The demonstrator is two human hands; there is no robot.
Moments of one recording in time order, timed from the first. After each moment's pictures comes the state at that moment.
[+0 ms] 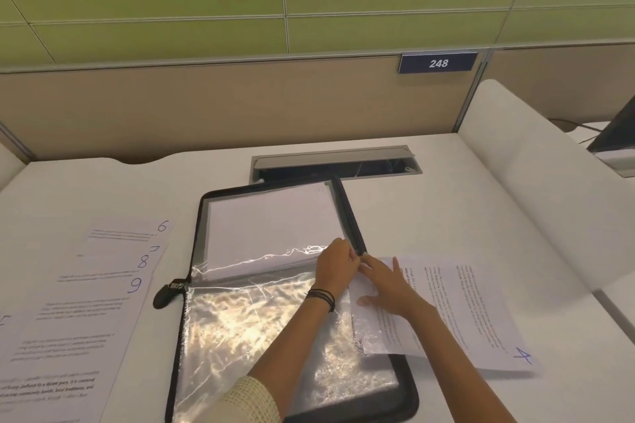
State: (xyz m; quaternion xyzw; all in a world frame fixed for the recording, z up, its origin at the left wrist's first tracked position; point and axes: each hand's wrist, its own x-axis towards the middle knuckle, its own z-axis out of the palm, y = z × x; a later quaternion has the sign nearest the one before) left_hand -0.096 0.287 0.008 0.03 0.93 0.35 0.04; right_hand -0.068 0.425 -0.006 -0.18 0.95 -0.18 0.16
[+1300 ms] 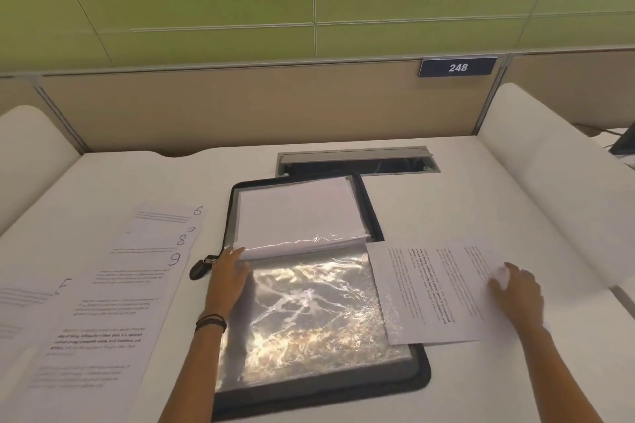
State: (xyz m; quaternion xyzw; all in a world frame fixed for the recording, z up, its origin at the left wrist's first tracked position) left_hand -0.019 0.058 -0.018 -0.11 0.92 0.36 -0.05; right_hand -0.019 0.579 -0.023 0.27 0.94 -0.20 -0.03
